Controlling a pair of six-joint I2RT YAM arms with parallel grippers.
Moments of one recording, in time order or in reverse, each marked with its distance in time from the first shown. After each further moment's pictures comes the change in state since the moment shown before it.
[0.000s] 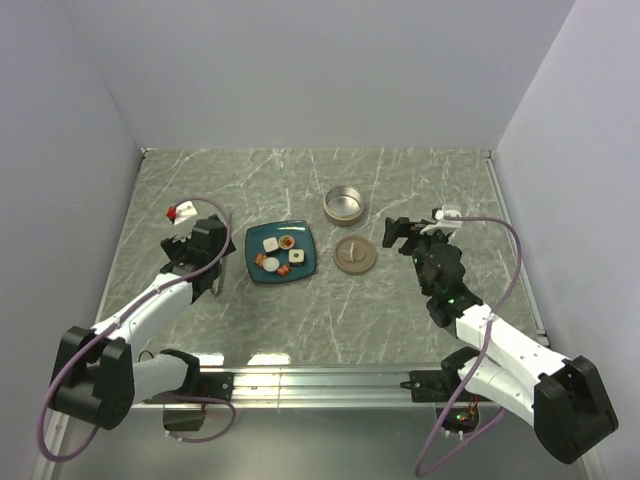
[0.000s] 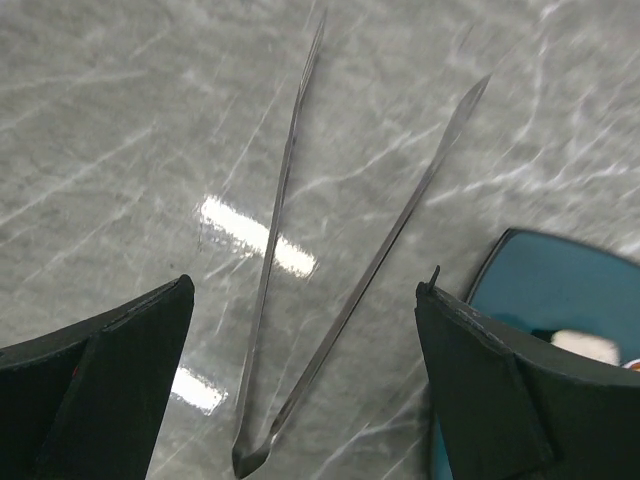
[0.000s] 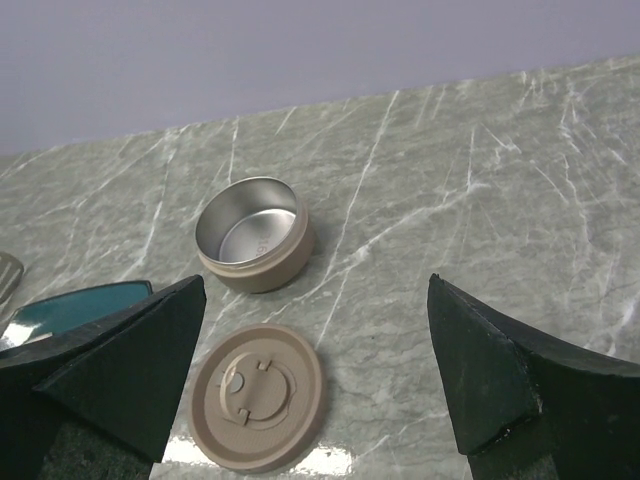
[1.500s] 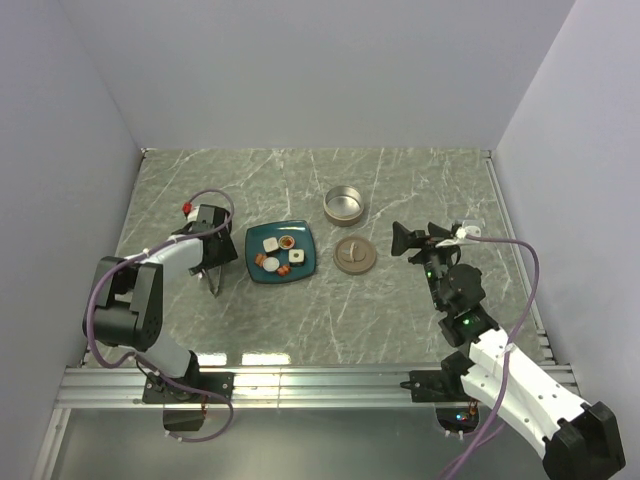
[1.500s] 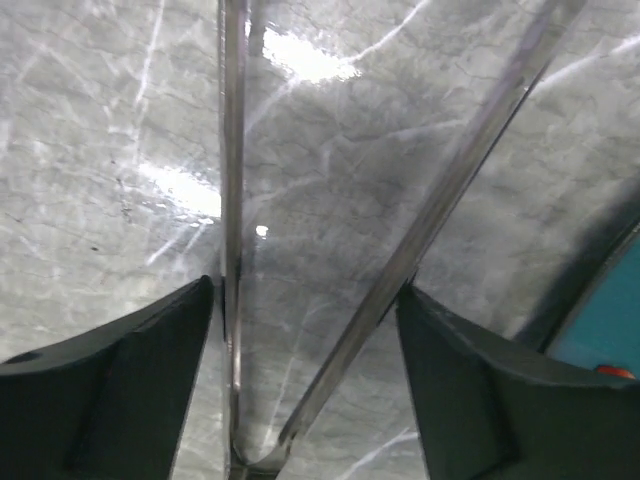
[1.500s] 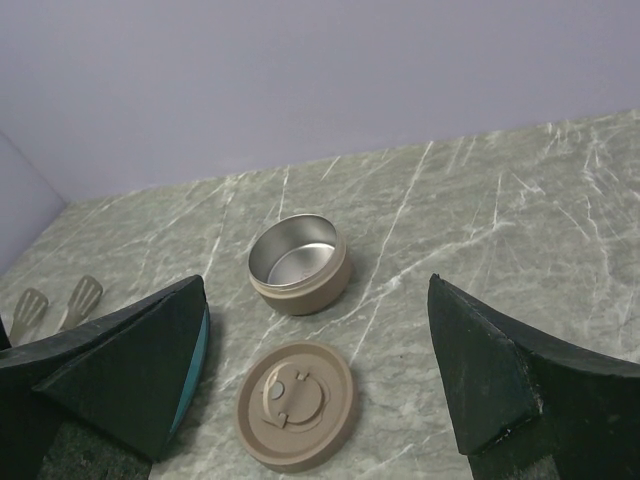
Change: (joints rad) left arm 0.137 0.429 0.217 -0.214 0.320 0.061; right arm -0.002 -0.270 -0.084 -0.030 -0.063 0.023
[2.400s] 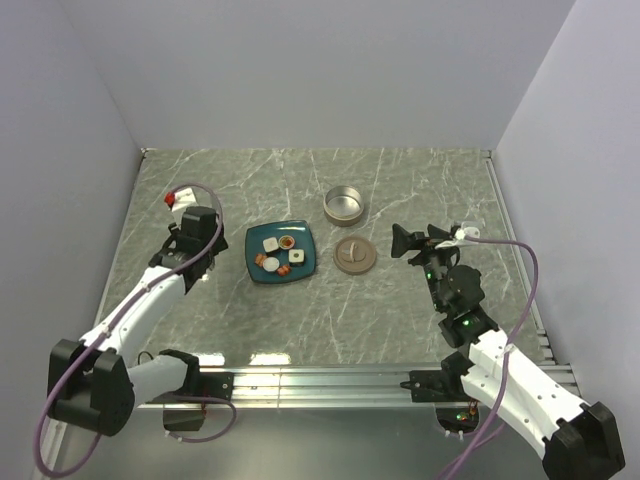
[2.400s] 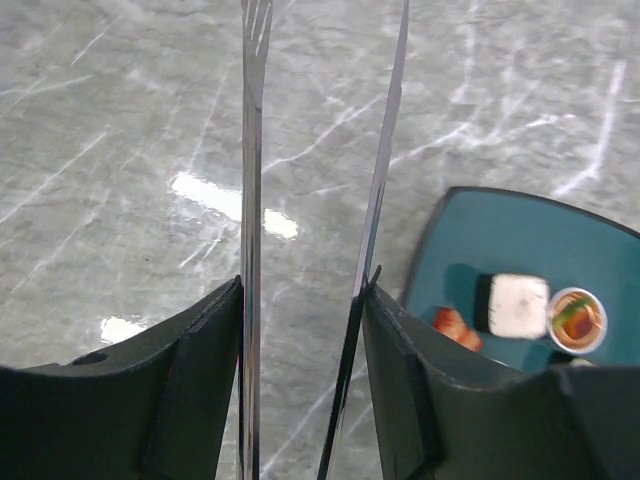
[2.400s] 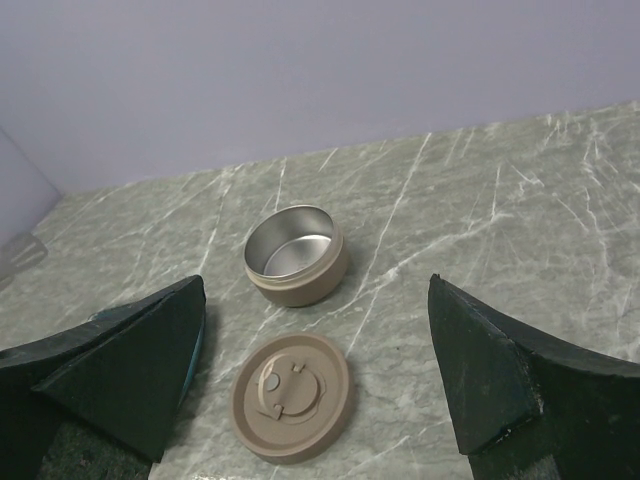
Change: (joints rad) left arm -0.092 -0.434 -0.065 0.013 -0.129 0.000; right arm -0.004 -0.007 -0.019 0.000 -0.006 0.000
